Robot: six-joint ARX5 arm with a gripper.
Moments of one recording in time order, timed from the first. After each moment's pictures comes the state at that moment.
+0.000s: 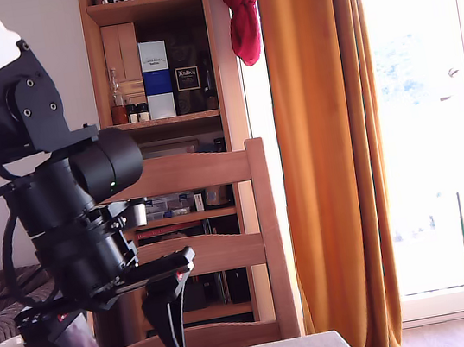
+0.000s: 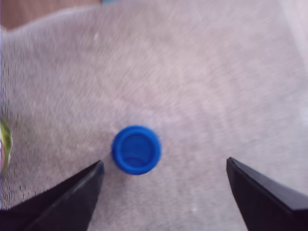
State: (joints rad) arm -0.51 1.94 1.01 -0.32 0.12 -0.35
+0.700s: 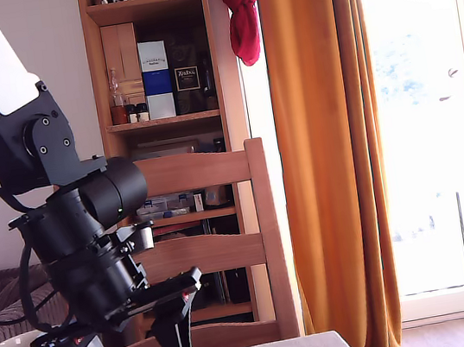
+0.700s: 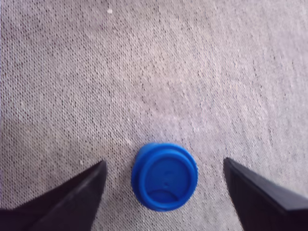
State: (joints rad) arm -0.49 2.05 1.05 -0.27 0.18 -0.34
